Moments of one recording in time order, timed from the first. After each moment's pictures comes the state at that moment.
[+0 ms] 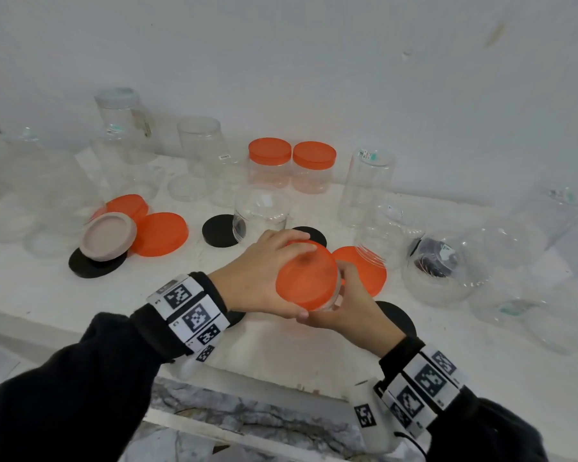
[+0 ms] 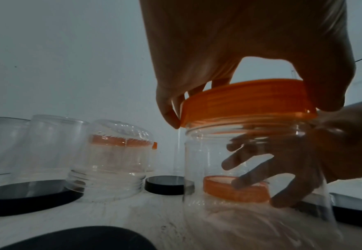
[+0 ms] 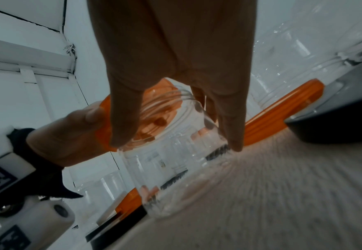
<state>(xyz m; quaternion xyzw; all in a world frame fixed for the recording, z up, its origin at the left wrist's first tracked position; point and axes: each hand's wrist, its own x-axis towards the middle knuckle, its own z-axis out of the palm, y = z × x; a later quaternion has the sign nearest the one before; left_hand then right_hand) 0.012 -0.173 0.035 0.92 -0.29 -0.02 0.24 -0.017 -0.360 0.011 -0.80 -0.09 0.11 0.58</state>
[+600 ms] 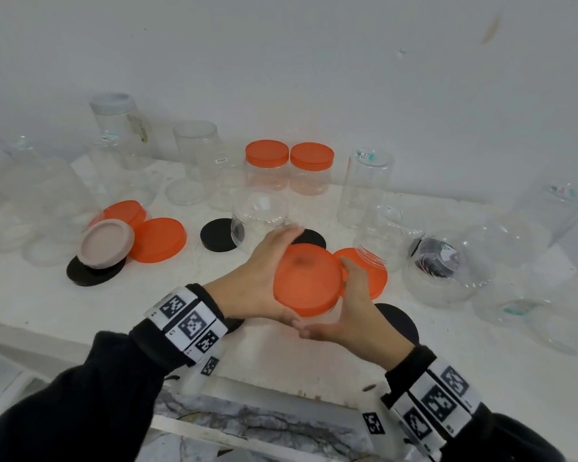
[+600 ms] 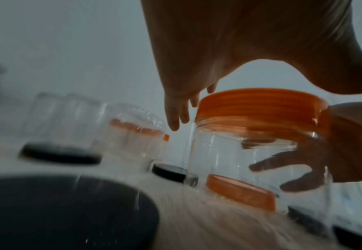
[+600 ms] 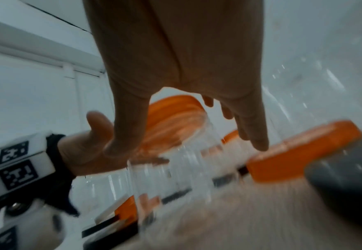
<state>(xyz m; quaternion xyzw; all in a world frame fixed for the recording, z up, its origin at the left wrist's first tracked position) 0.012 -0.173 0.025 0.87 -0.26 -0.09 0.40 -0.023 -0.366 0.013 -0.88 -0.11 0.08 0.46</state>
